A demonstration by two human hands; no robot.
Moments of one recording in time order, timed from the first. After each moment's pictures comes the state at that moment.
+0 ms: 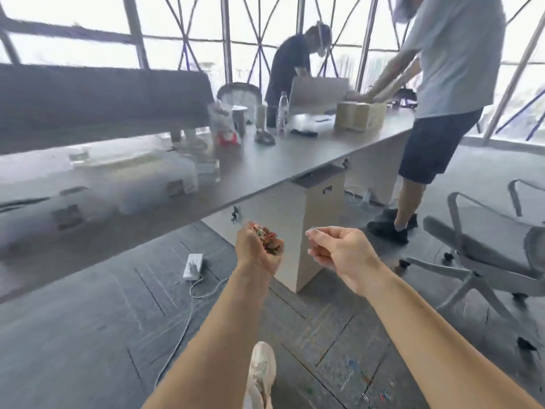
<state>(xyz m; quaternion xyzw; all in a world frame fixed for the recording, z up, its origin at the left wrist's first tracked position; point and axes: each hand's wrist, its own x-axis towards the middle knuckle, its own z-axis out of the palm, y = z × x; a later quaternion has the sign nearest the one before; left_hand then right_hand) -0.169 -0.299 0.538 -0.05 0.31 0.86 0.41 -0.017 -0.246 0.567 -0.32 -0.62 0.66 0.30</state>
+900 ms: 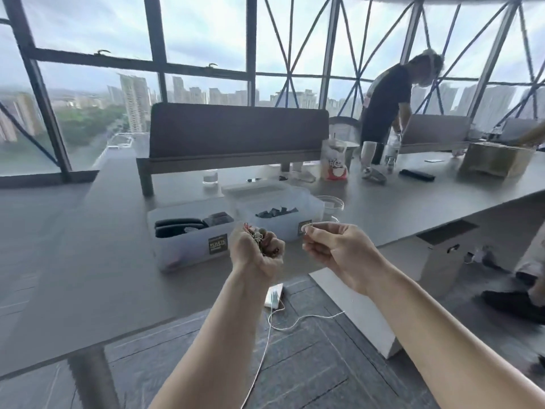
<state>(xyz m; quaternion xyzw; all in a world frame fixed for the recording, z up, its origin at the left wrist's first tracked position) -0.375 -0.482 0.613 -0.10 0.22 0.93 0.27 -0.269 -0.370 0.635 -0.14 -0.61 0.76 0.16</state>
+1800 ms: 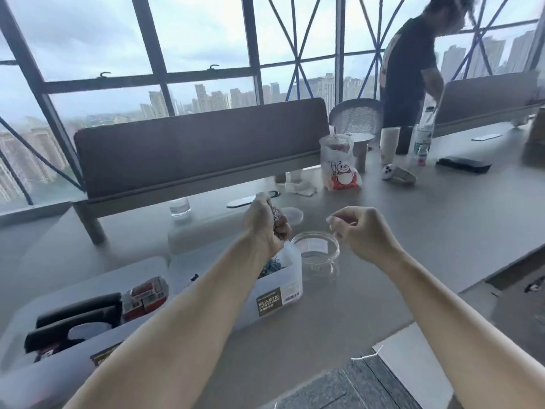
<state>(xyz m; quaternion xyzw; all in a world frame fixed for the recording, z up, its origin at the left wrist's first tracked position) -0.554 -0.234 0.648 -0.03 0.50 0.85 0.18 -0.457 -0.082 0.609 -0.14 -0.85 0.43 0.28</state>
